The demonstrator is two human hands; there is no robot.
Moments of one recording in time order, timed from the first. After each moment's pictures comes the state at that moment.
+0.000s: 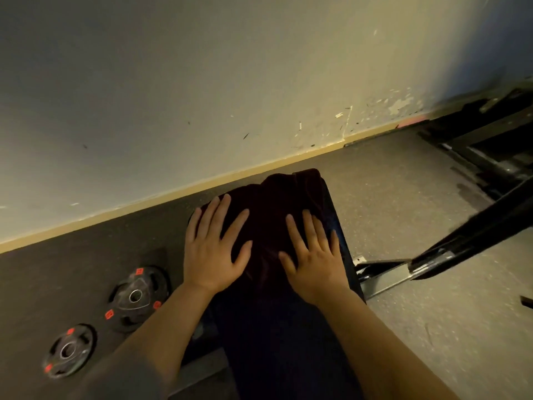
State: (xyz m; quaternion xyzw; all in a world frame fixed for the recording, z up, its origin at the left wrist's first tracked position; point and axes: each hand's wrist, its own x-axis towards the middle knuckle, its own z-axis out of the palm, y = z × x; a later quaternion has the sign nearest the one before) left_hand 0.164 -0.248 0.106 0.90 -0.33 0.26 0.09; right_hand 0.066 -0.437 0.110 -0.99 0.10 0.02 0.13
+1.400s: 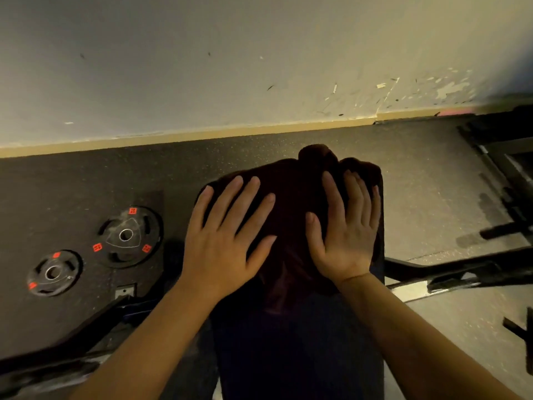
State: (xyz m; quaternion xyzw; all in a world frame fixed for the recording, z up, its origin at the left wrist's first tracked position) left_hand 0.165 -0.248 0.093 0.91 -0.31 0.26 0.12; right_hand 0.138 -0.455 0.089 -0.95 0.04 -0.28 0.09
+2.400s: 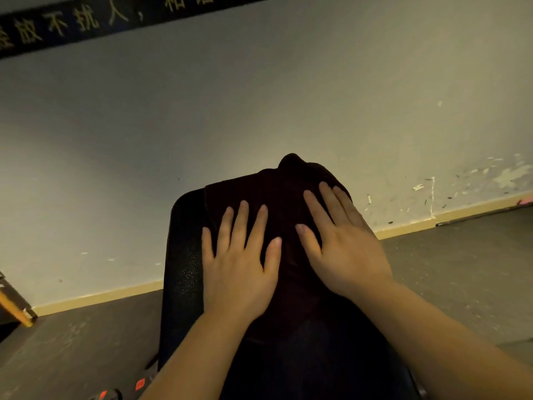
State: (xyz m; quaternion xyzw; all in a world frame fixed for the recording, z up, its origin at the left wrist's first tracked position) left_hand 0.098 -0.345 0.046 0.94 -0.12 0.30 0.05; right_hand 0.099 -0.516 0.047 -0.94 -0.06 -0.28 0.19
